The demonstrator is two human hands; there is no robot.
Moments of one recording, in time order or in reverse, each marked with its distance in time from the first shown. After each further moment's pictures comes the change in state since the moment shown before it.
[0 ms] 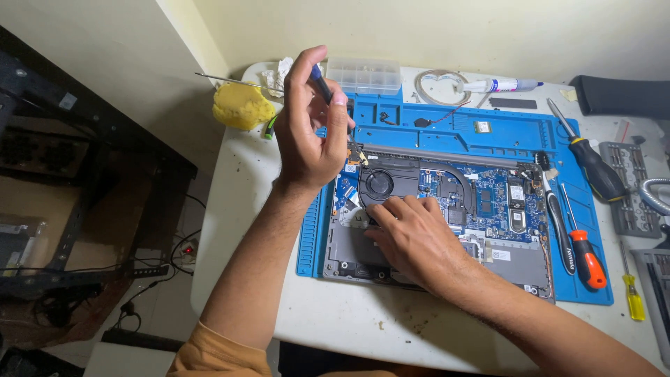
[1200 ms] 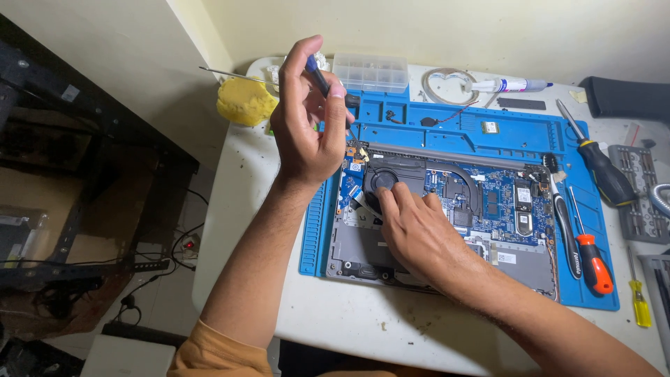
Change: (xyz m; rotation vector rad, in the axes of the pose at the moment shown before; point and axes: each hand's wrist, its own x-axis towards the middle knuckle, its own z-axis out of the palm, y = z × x) left_hand 0.003 -0.004 -0.004 -0.008 0.048 0.002; right_hand 0.009 0.000 -0.010 0.015 -0.077 -0.006
